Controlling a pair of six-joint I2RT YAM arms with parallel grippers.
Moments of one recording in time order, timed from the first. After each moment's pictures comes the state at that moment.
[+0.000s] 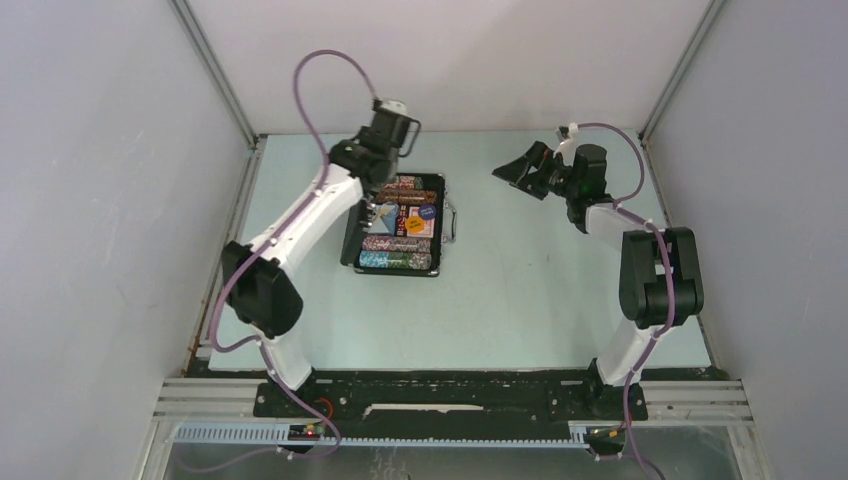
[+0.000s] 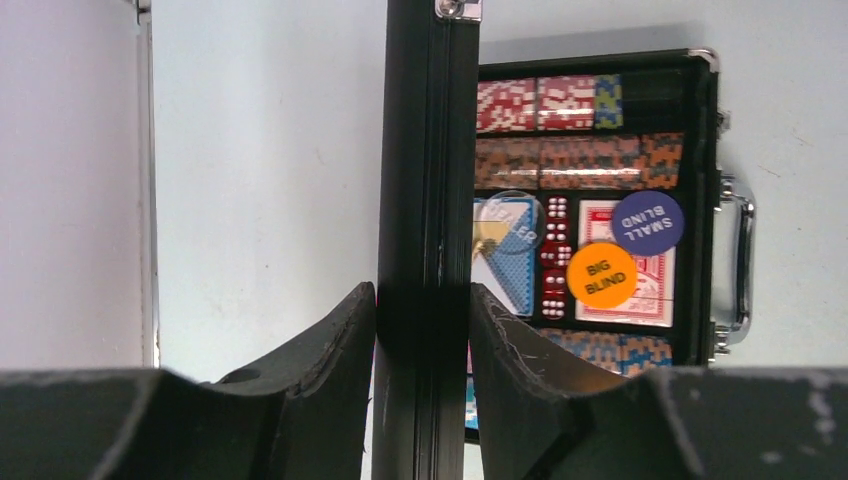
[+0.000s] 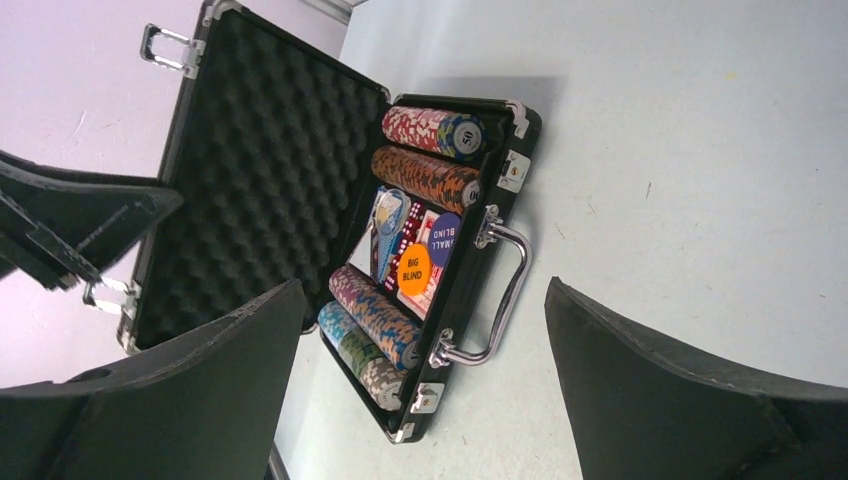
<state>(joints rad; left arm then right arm) -0.49 1.76 1.77 -0.79 -0.52 -0.15 0.07 1.78 1.09 0.43 -0.72 0.74</state>
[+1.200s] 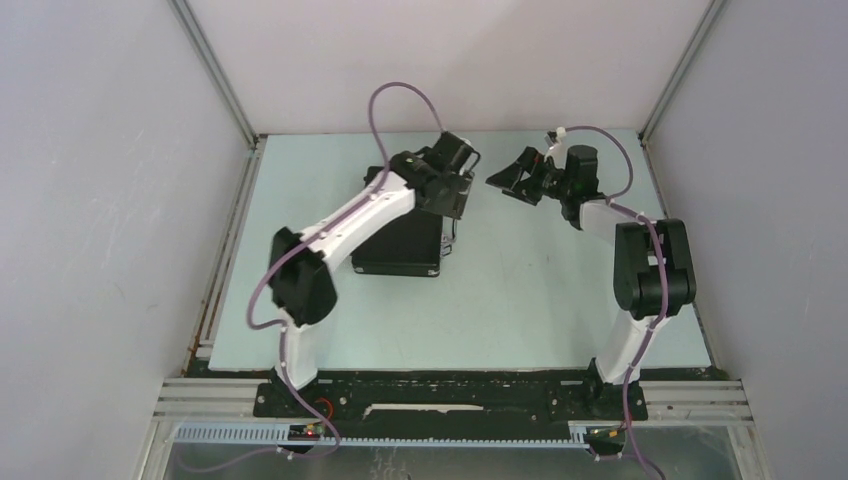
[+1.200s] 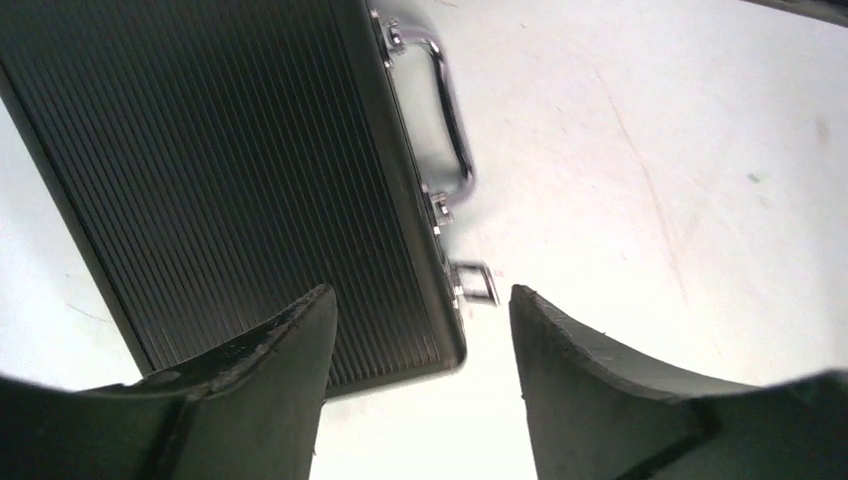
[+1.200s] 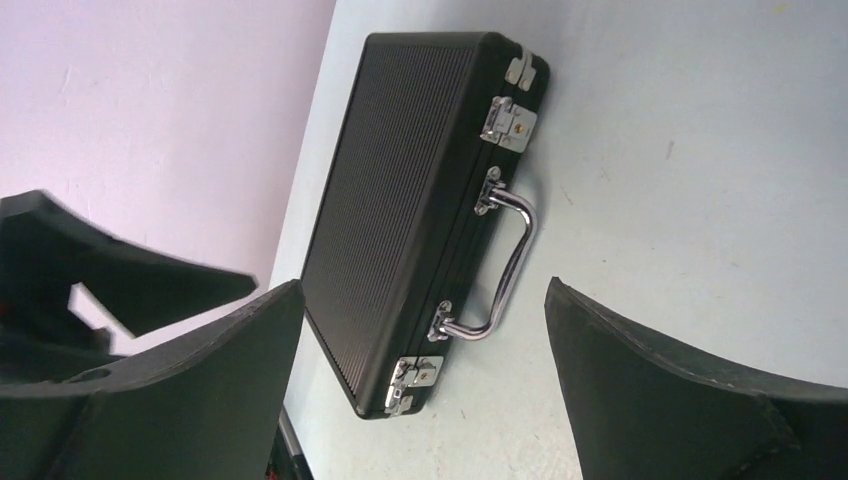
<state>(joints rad) -0.74 2.03 1.96 -0.93 -0.29 -0.32 0.08 1.85 1.12 0.38 -0.79 0.72</state>
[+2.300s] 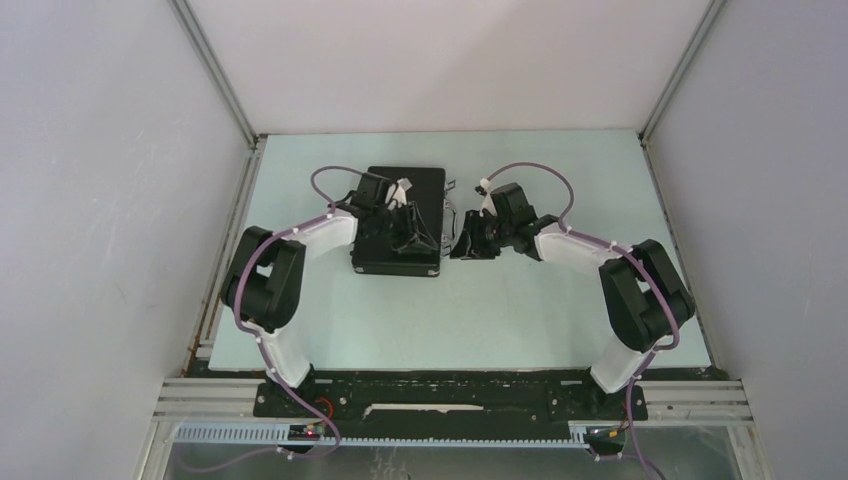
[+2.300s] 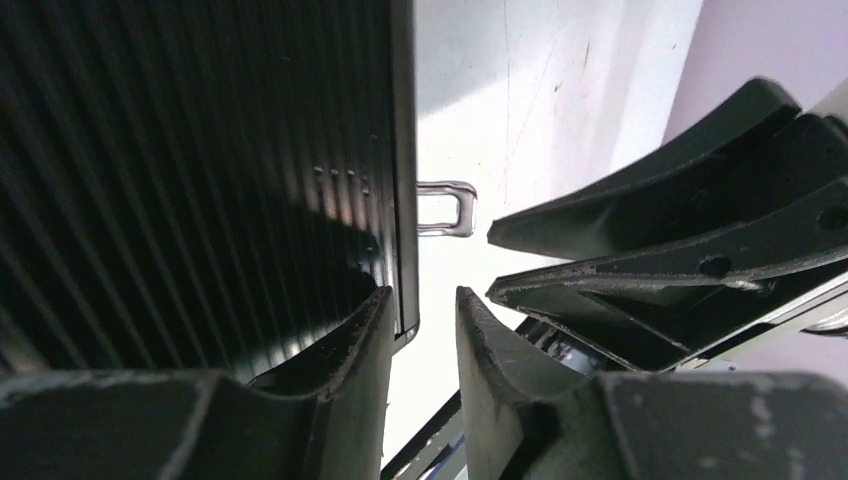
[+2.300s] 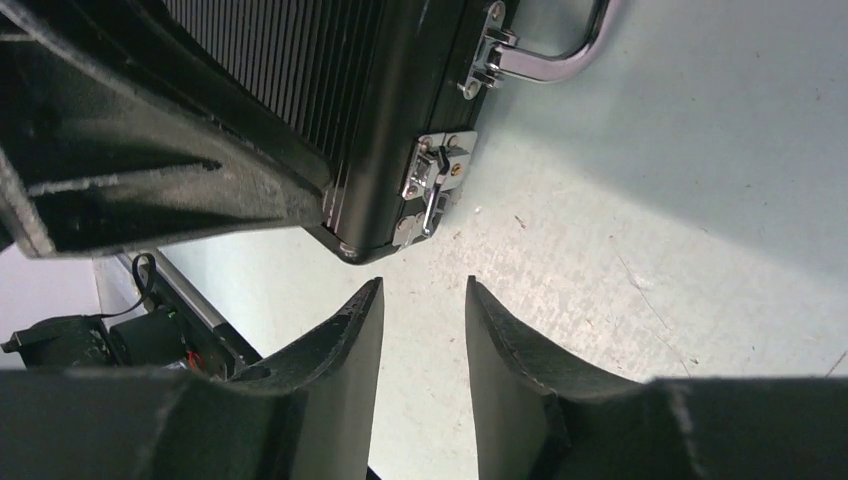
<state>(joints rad) -0.42 1.80 1.14 -0.25 0.60 -0.66 0.50 1.69 1.03 -0.14 -0.43 0.56</state>
